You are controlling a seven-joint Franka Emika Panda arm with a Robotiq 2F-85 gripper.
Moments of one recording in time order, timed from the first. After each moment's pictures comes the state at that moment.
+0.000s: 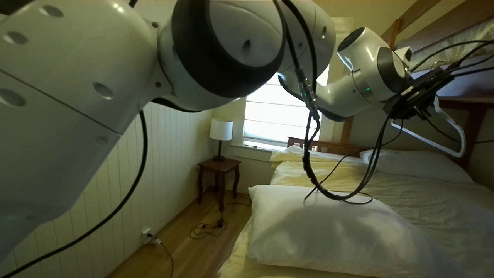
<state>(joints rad) -0.30 0.62 -0.42 -1.14 -0.38 2.75 -0.36</state>
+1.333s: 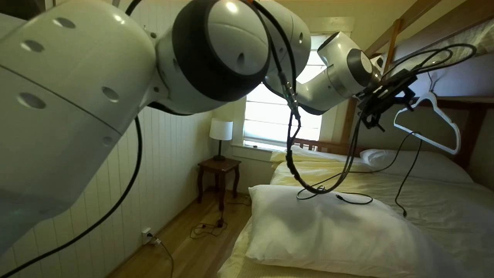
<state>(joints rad) -0.19 0.66 -0.44 -1.07 -0.38 2.52 -0.41</state>
